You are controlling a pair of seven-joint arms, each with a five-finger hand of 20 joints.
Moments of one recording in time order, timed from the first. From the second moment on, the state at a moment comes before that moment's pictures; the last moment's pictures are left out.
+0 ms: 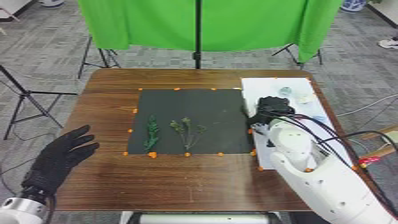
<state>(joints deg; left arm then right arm) 138.2 -58.0 -111.4 -121.1 40.7 -1.2 3.1 -75.4 -55.5 55.3 -96.7 -145.0 -16.5 35.0</state>
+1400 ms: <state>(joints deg) 138.3 -58.2 -111.6 -121.2 40.7 -1.1 3.1 -82.2 -55.4 57.8 -100.2 -141.3 11.3 20.1</state>
